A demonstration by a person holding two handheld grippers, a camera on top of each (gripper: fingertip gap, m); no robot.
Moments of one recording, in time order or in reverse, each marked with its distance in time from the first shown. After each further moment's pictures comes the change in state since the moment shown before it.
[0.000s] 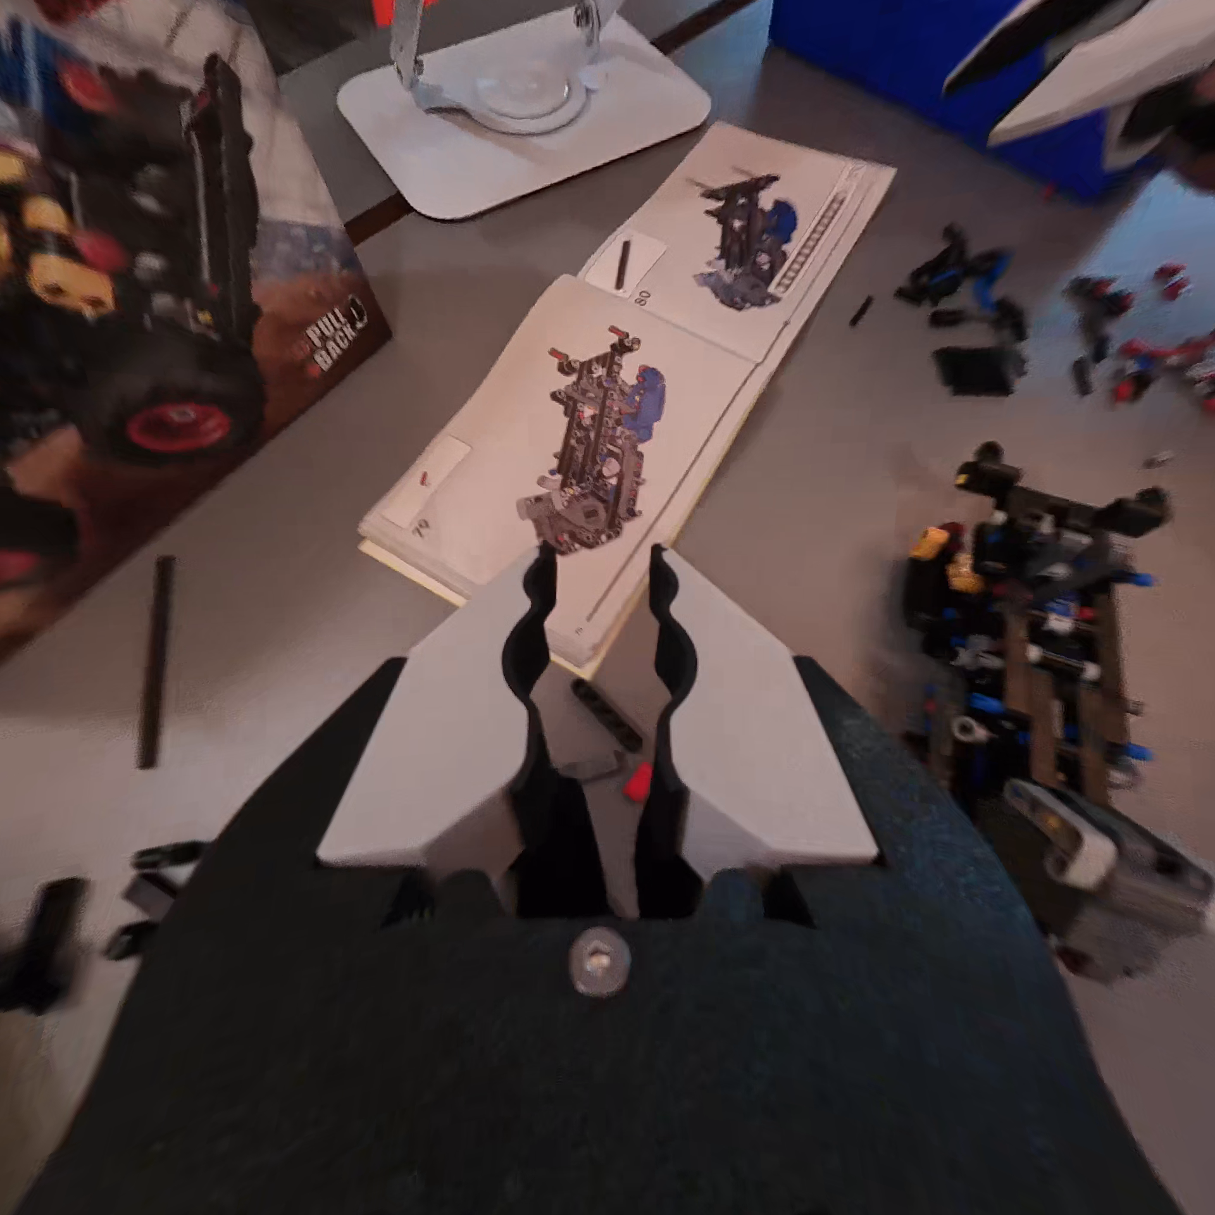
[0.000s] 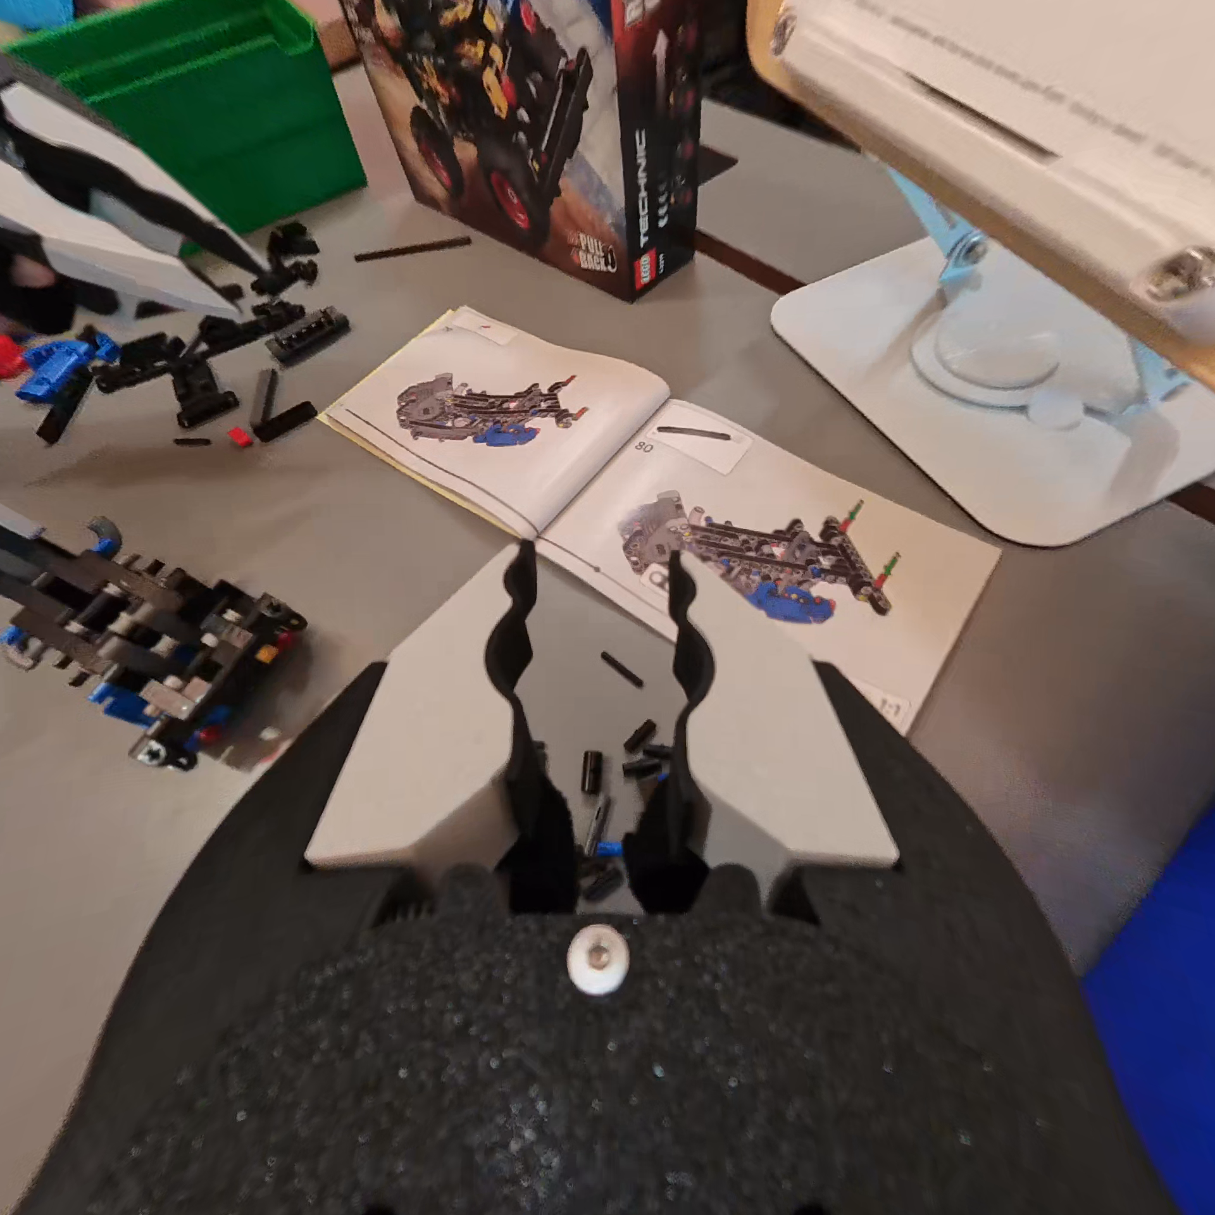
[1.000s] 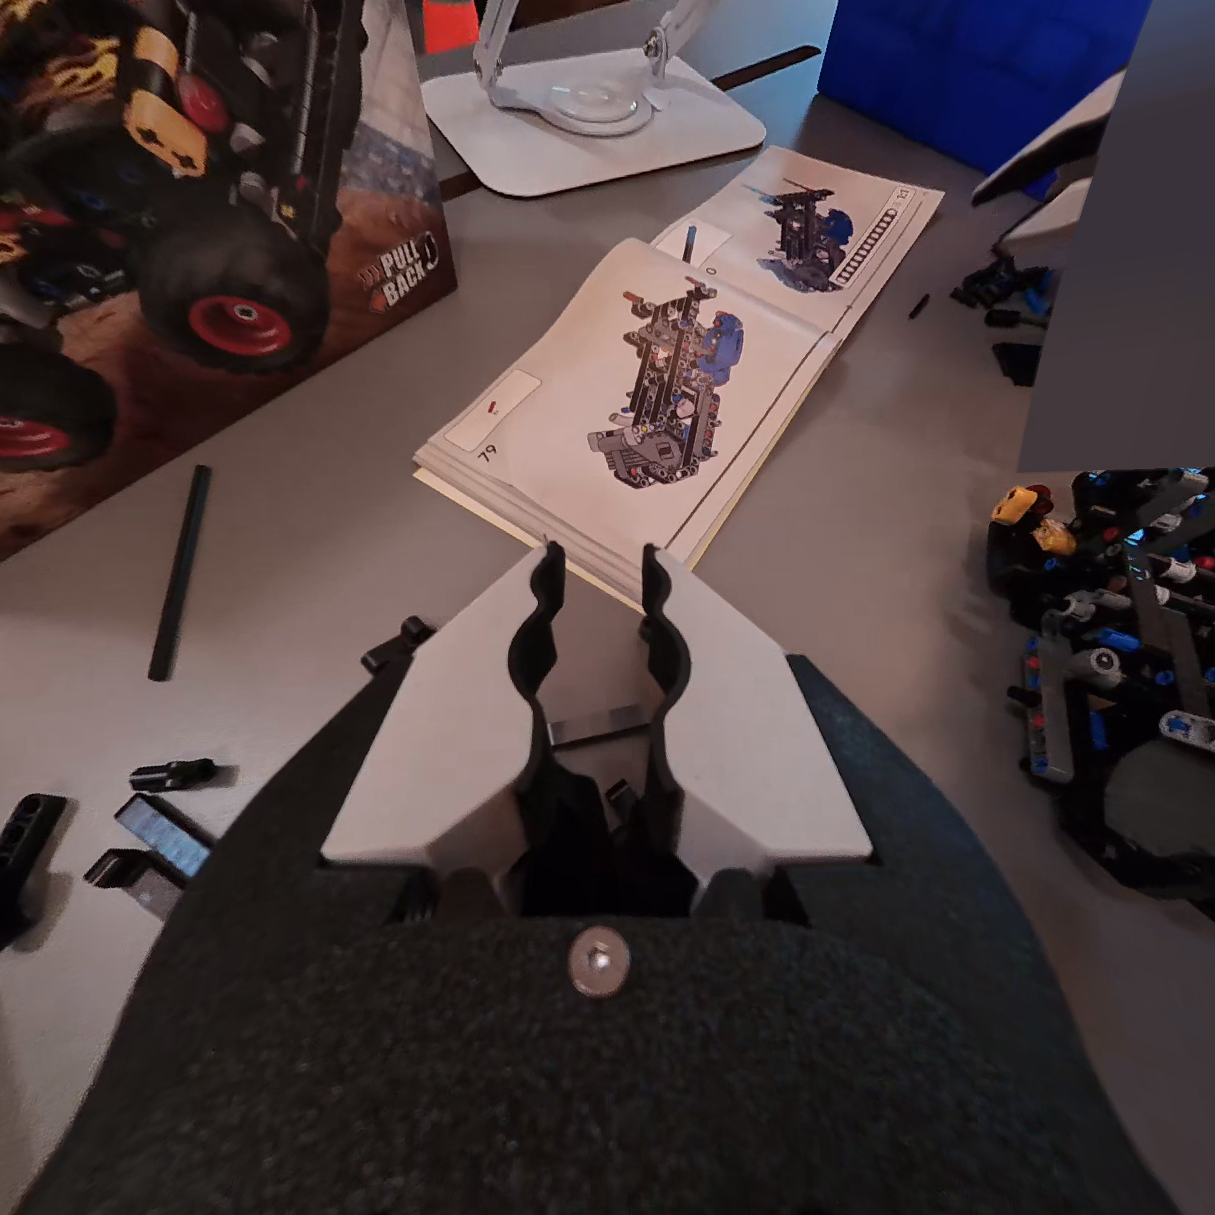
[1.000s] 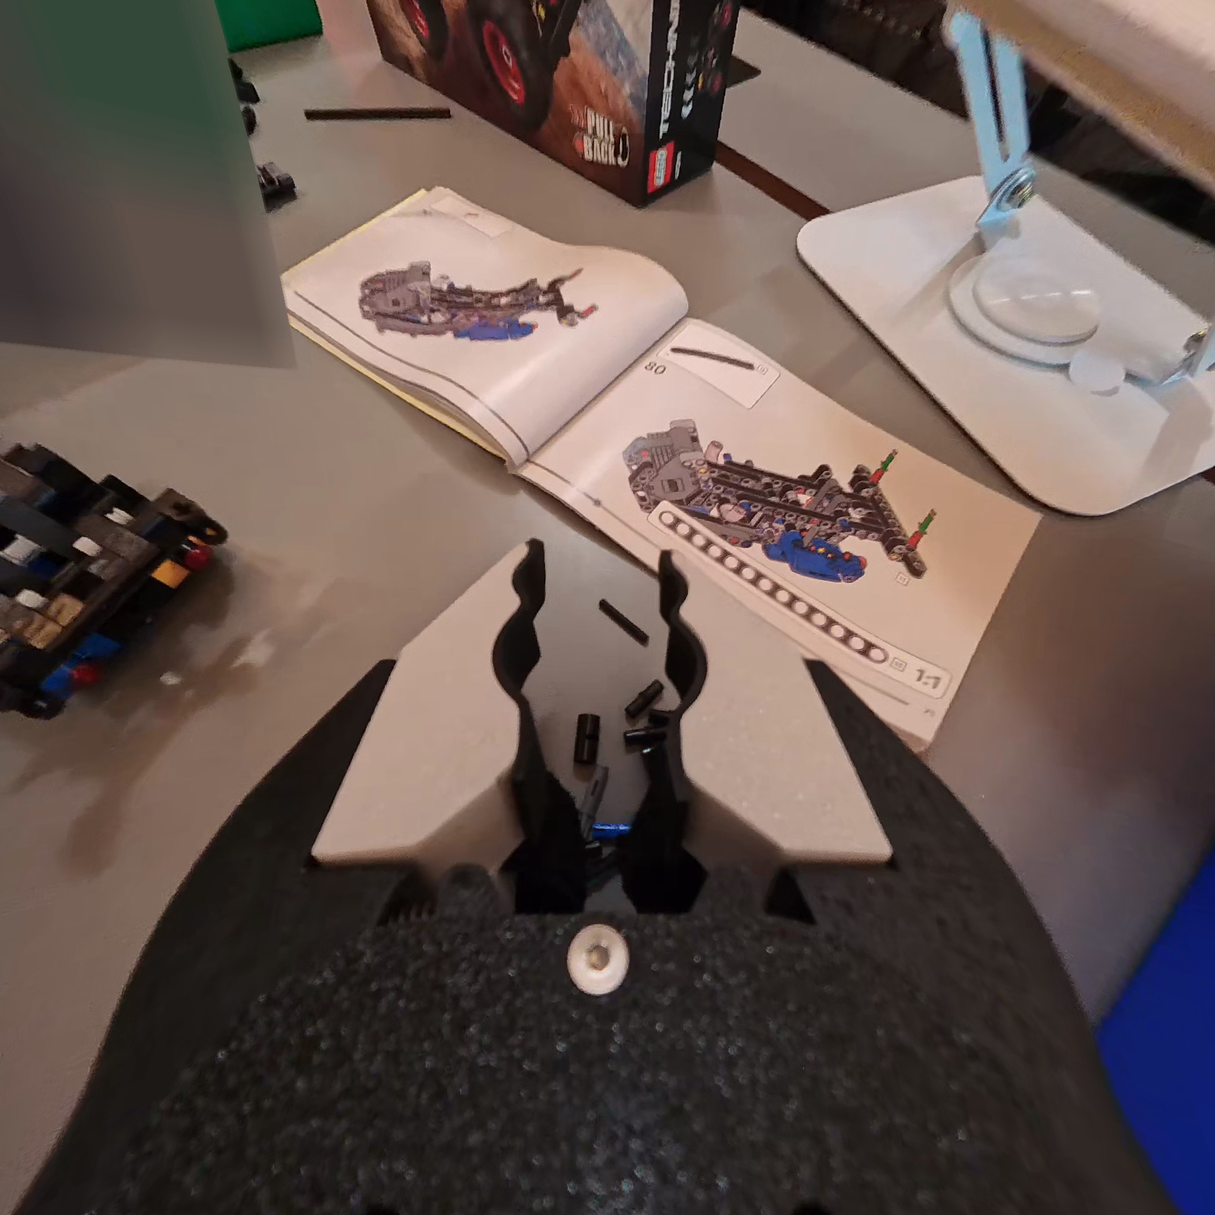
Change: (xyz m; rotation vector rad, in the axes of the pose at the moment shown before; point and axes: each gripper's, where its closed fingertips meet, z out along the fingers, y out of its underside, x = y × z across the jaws) left arm -0.030 0.038 -0.005 0.115 -0.008 -0.079; right arm -0.005 0.038 0.019 -0.054 0.050 -0.110
